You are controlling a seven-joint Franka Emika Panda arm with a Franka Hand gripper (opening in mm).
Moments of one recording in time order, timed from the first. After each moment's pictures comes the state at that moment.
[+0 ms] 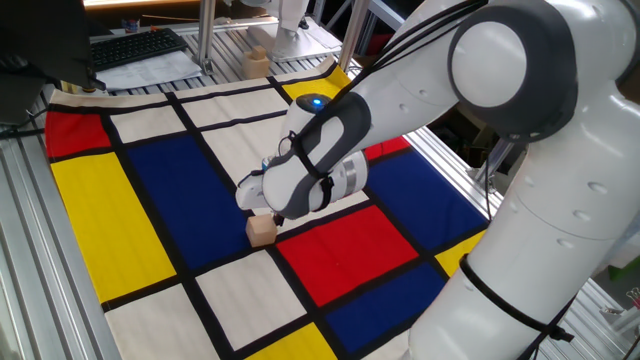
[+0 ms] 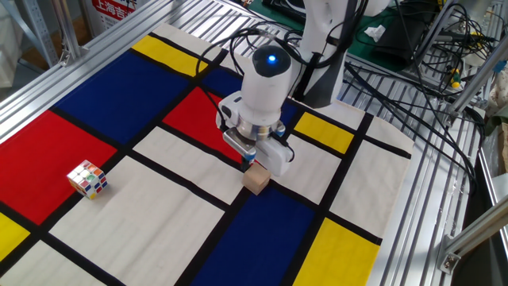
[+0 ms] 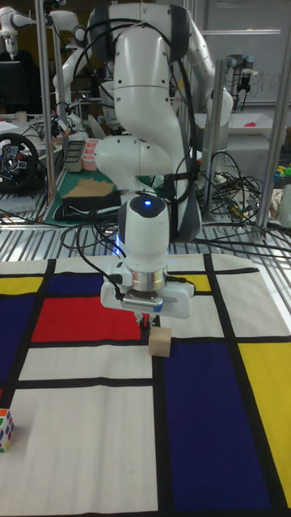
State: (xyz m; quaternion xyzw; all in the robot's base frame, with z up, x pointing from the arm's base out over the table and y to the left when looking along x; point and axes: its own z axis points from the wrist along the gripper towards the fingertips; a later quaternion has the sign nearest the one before) arm 0.427 0.017 0.086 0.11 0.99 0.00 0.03
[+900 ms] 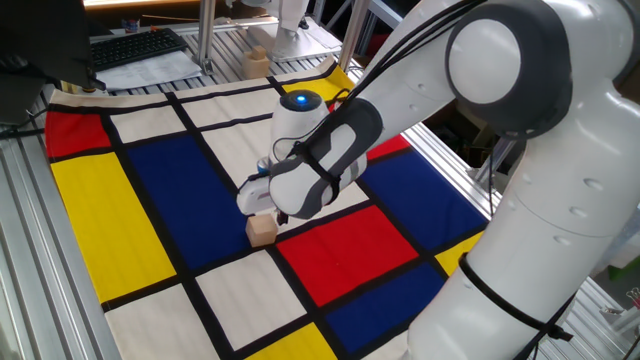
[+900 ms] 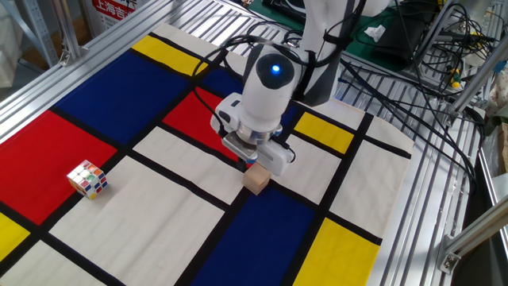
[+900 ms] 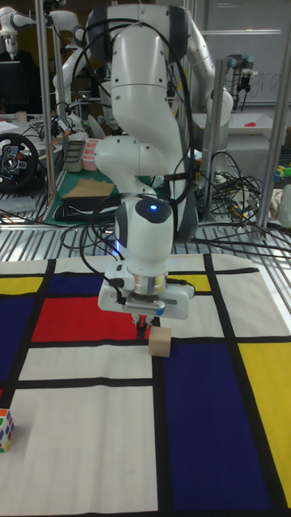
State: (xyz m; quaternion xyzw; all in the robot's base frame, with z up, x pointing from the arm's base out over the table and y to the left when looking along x) arm 0.429 0.009 0.085 0.04 1.00 -0.04 0.01
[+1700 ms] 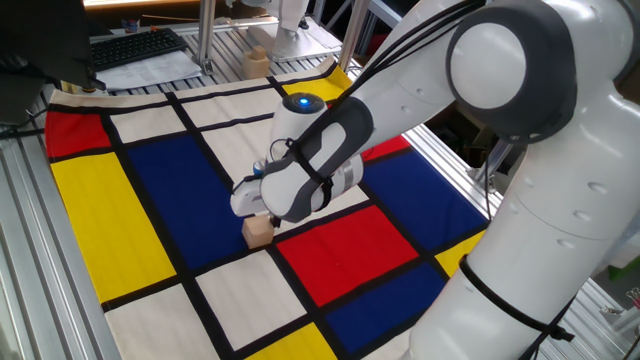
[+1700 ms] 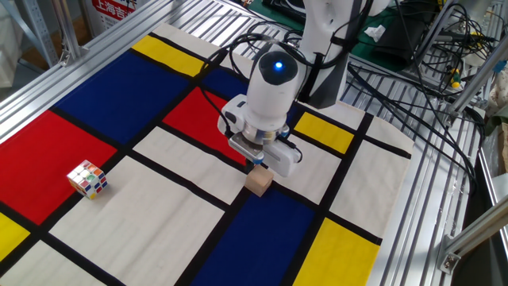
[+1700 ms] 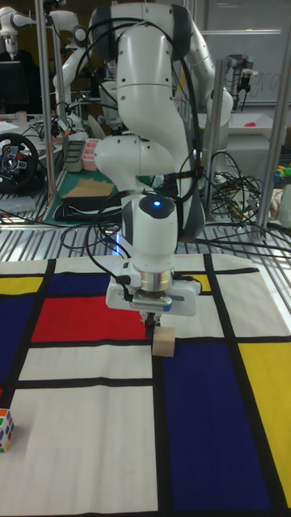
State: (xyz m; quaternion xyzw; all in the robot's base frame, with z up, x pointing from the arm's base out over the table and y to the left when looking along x) arm 0.424 0.028 0.087 0.05 1.00 -0.02 0.02
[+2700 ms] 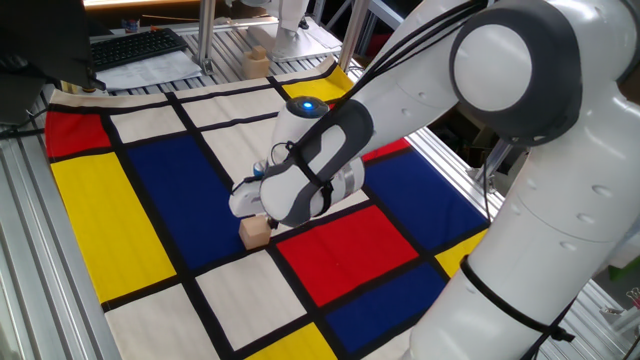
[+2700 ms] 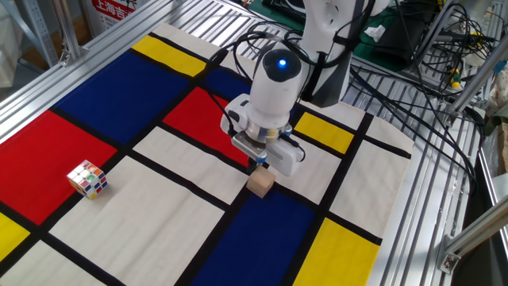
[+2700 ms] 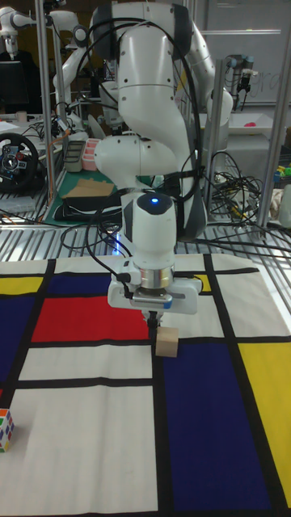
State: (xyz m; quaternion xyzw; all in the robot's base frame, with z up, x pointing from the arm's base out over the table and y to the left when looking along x) arm 0.423 0.035 0.089 0.07 1.00 0.00 0.04
